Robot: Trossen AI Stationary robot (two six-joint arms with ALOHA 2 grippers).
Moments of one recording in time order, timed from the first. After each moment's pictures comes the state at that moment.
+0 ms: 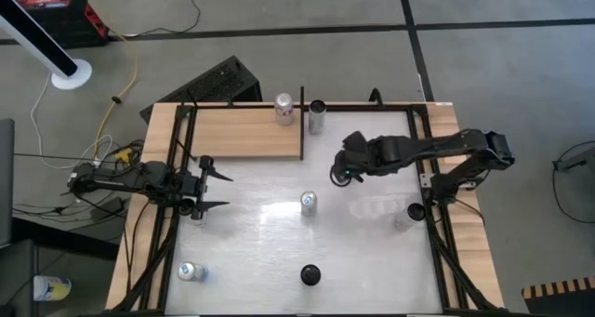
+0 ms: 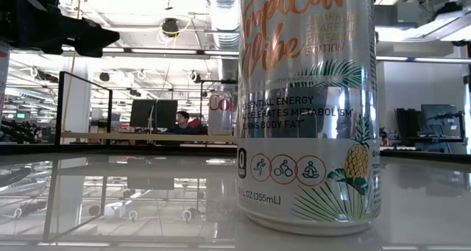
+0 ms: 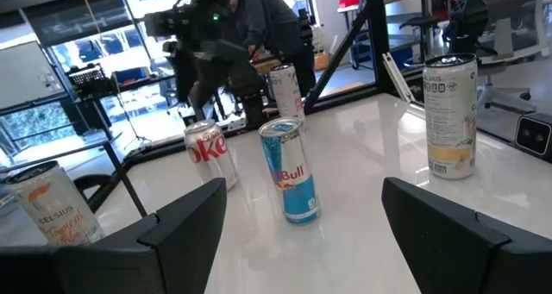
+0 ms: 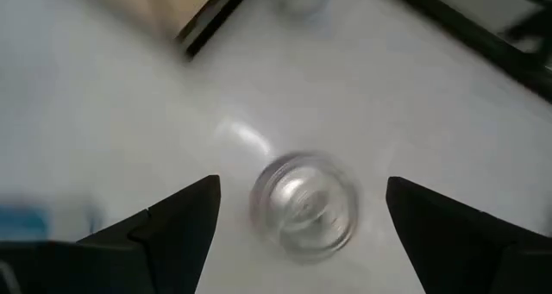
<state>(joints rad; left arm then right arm) -0.10 0.05 0.07 0.06 -0.01 0.25 0.03 1.48 1.27 -1.06 0.55 0.96</state>
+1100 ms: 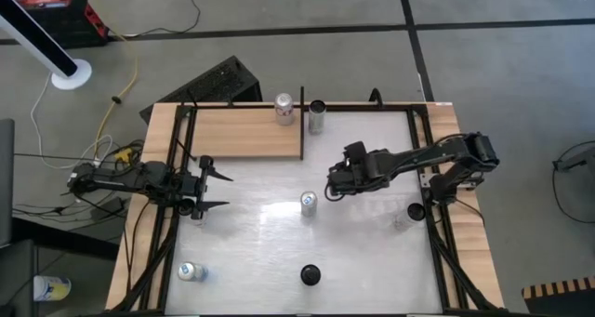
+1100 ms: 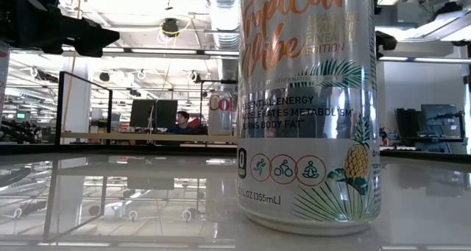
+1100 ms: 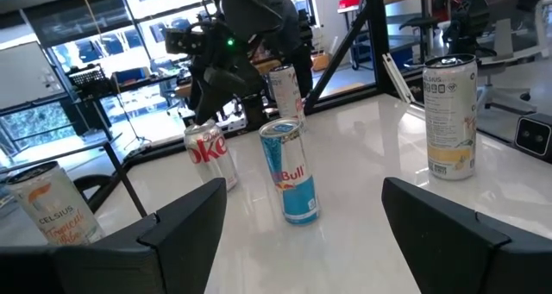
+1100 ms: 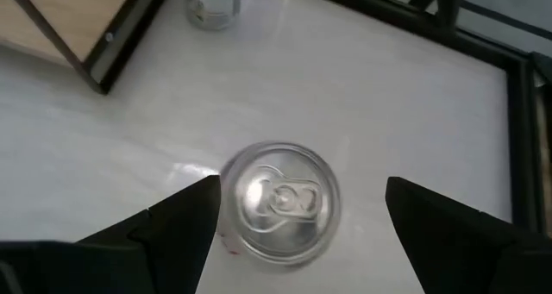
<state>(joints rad) -0.10 0.05 0.07 0.06 -0.01 0.25 0.11 1.62 1.27 -1.21 0.74 1.31</state>
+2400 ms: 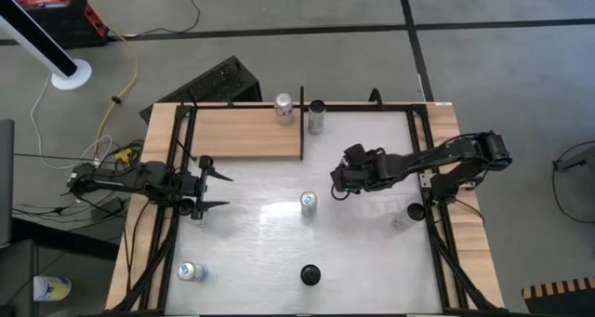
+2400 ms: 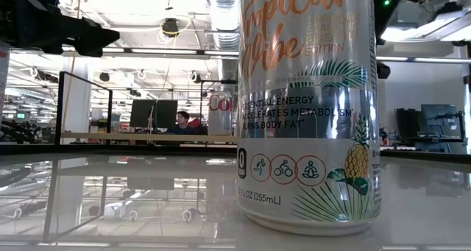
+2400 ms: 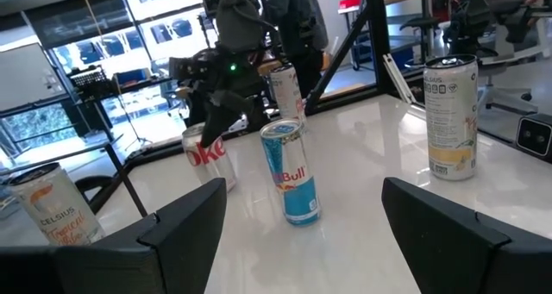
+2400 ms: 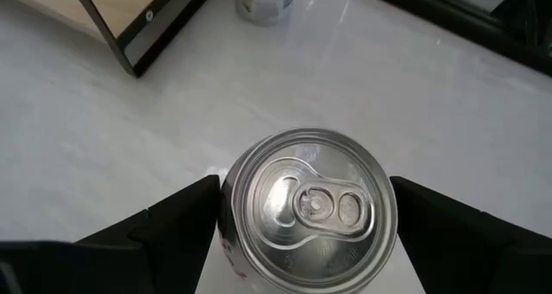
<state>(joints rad) -0.10 0.05 0.07 0.07 -0.01 0.25 0.06 1.53 0.98 -0.76 0.69 1.07</state>
